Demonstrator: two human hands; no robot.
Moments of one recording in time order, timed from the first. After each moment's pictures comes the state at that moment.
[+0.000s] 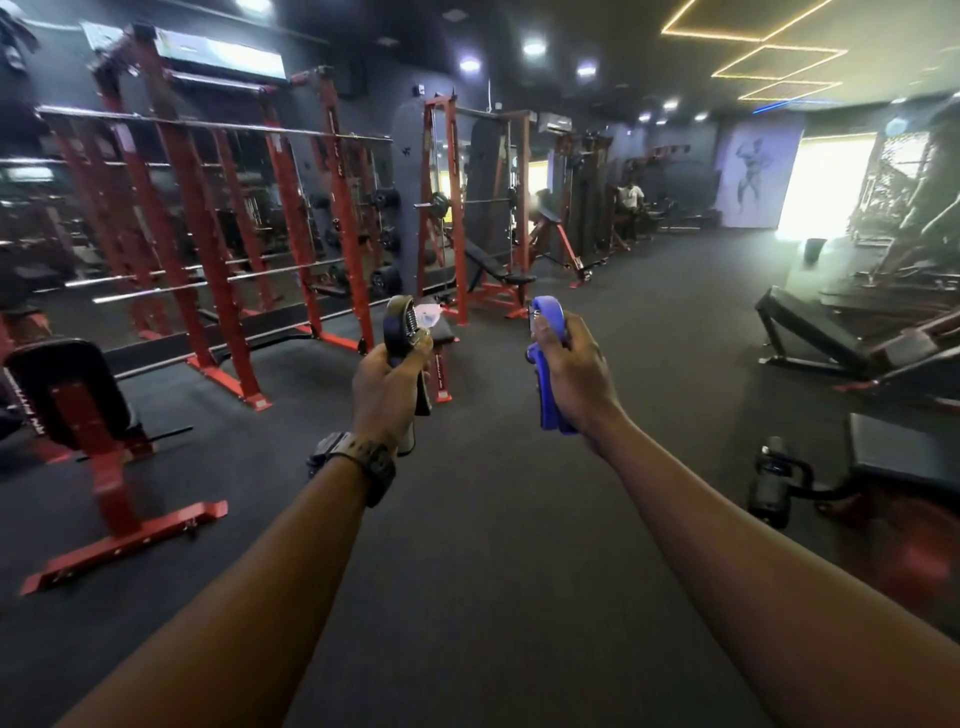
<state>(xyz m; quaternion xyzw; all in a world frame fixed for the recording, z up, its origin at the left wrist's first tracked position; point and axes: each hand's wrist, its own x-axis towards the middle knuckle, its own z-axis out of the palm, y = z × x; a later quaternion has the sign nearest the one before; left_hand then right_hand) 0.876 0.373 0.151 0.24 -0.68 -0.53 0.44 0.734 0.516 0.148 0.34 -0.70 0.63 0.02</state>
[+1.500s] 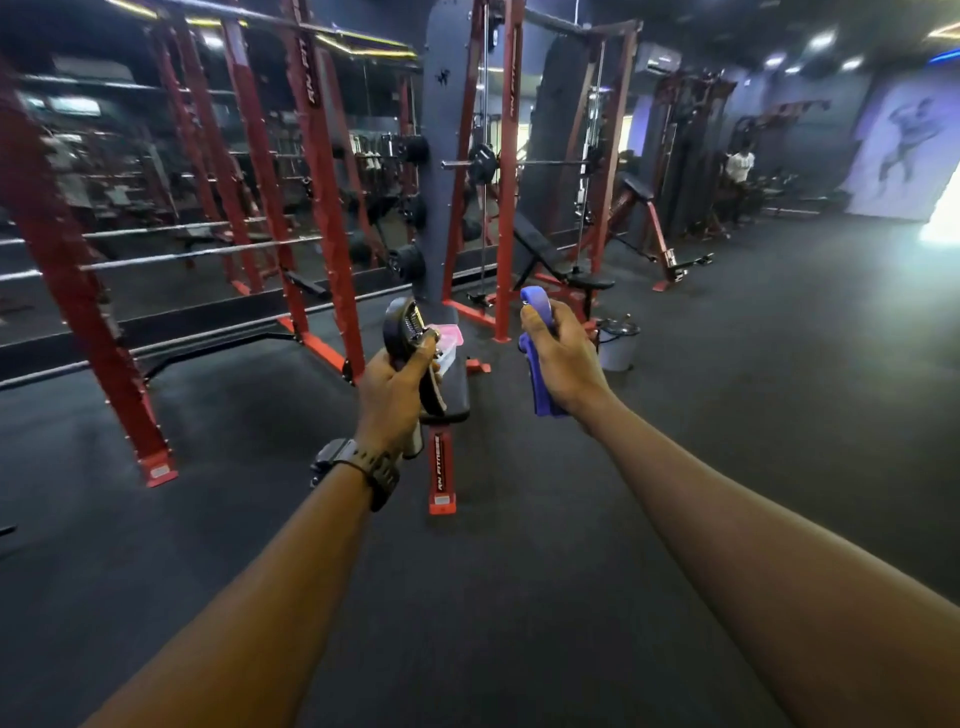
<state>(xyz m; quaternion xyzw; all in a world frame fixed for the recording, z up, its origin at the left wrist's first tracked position) -0.183 -0.518 0.088 0.26 -0.62 -0.59 0.45 -0.346 -0.415 0.111 0.40 -0.70 0.59 -0.06</state>
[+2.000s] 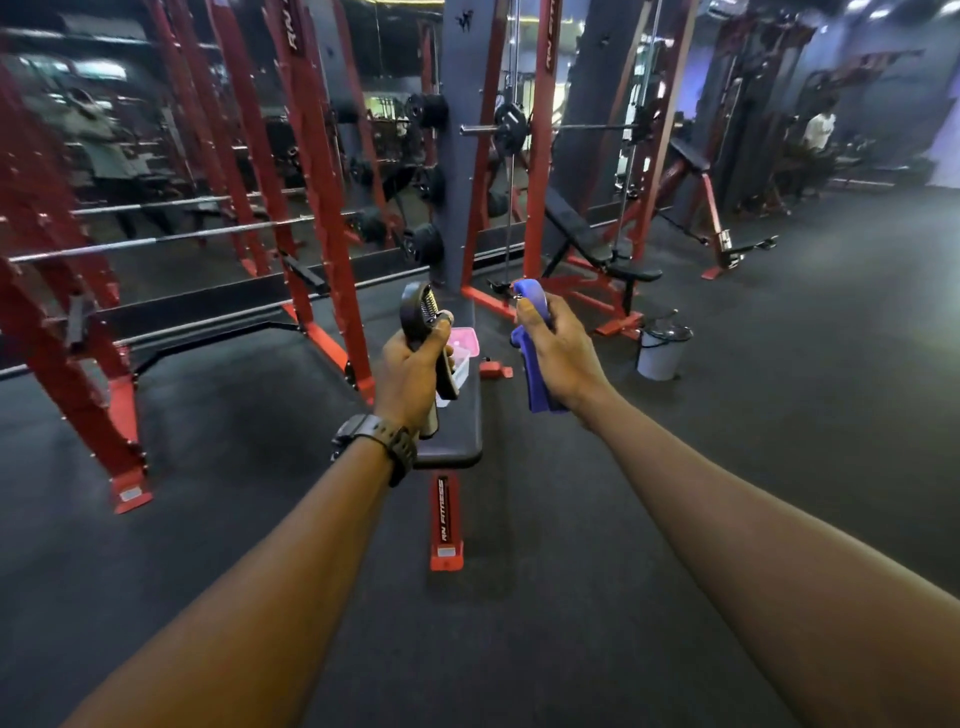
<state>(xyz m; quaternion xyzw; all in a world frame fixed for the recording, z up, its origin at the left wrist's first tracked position) -0.477 -0.805 0.067 0.30 -0.60 -0.58 0.46 -0.623 -0.712 0.083 0.42 -0.68 0.59 -0.12</state>
